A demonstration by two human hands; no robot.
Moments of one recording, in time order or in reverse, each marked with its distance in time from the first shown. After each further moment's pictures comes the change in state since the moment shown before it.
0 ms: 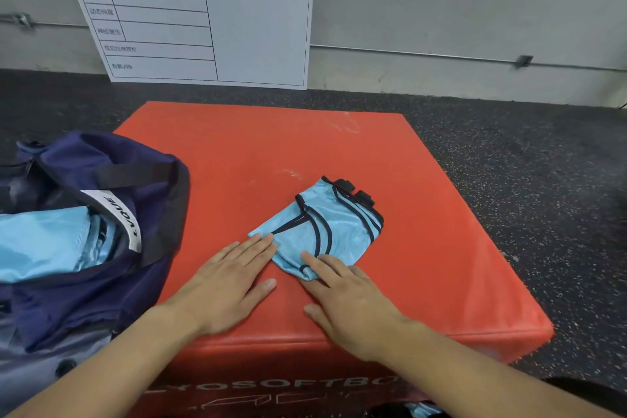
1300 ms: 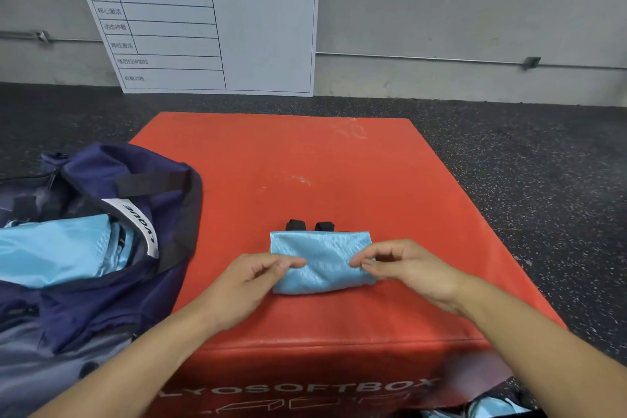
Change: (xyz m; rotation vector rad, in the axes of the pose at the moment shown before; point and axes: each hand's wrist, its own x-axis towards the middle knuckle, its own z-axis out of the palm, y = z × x) left_hand -0.002 0.021 -0.023 -0.935 0.137 -0.039; right_hand -0.006 0.069 -0.046 1.227 -0.022 0.288
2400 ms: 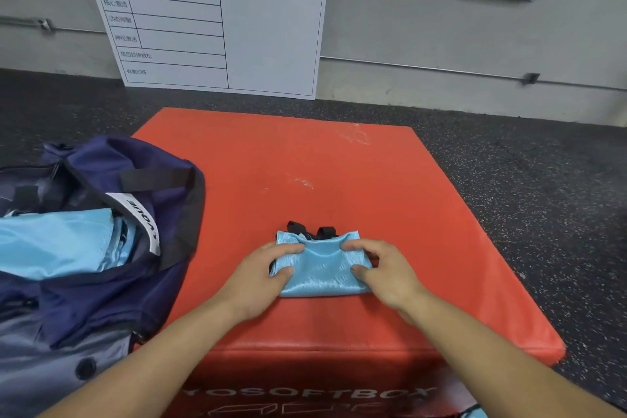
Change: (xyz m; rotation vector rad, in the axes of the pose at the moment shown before) left_hand 0.024 -0.031 0.013 0.127 0.116 -0.064; right_hand 0.036 0.023 0.034 -0.282 0.387 0.047
